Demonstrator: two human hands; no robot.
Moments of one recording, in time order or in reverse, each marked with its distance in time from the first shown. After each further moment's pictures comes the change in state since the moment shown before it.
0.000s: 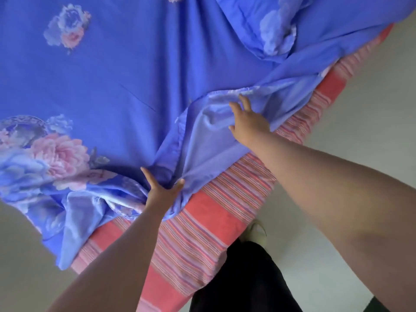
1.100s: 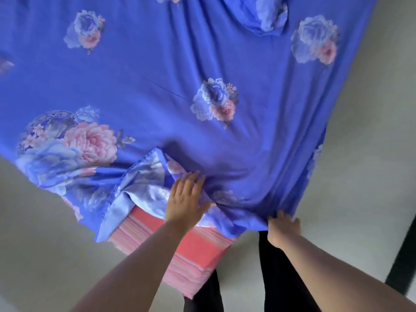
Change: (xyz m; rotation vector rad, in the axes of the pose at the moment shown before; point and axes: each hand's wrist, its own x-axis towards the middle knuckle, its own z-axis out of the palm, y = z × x) left_hand -0.063 -0.114 -0.043 0.629 0.084 1.209; right_hand -0.320 -0.022 0.187 -0.224 -0.465 0.333
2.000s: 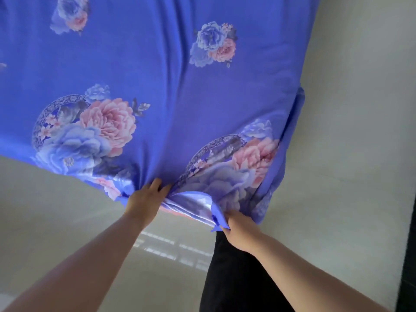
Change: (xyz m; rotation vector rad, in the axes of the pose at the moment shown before) left_hand -0.160 -0.206 -0.049 0.469 -0.364 0.267; right_hand -0.142 -0.264 0.097 0.648 0.044 -0.289
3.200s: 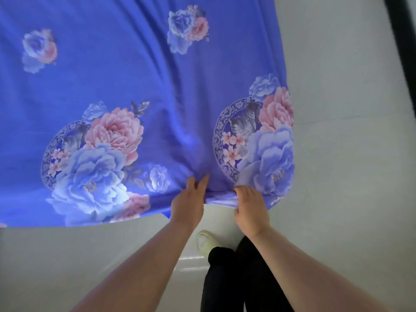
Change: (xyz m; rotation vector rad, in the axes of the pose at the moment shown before) left_hand -0.046 -0.016 0.032 -0.173 -0.054 0.120; right_hand 0.028 -0.121 0.125 0.043 0.955 0.163
